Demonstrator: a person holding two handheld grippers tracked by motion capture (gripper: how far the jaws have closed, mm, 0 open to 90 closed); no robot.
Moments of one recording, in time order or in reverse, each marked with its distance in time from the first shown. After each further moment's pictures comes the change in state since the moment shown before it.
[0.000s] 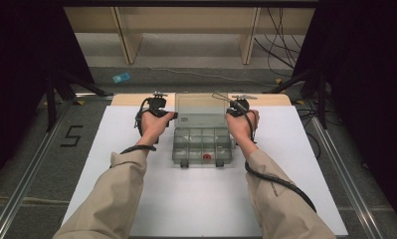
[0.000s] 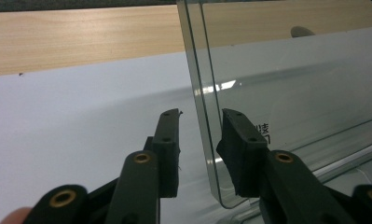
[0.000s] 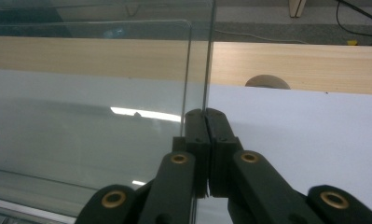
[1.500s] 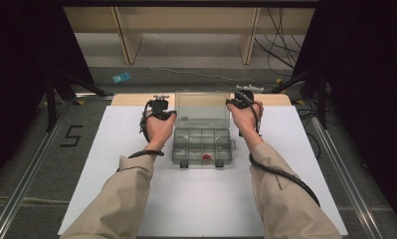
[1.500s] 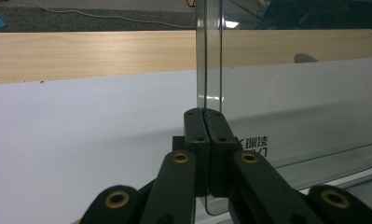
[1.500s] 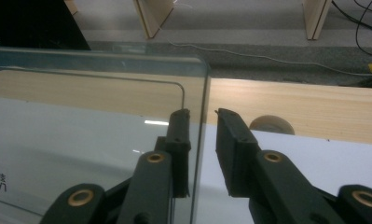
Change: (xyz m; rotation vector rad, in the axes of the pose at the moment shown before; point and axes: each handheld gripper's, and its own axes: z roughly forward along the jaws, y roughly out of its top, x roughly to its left) left arm -0.024 -0.011 -0.008 -0.138 0.086 -0.059; right arm -0.015 0.027 -0.002 -0.073 0.080 -0.016
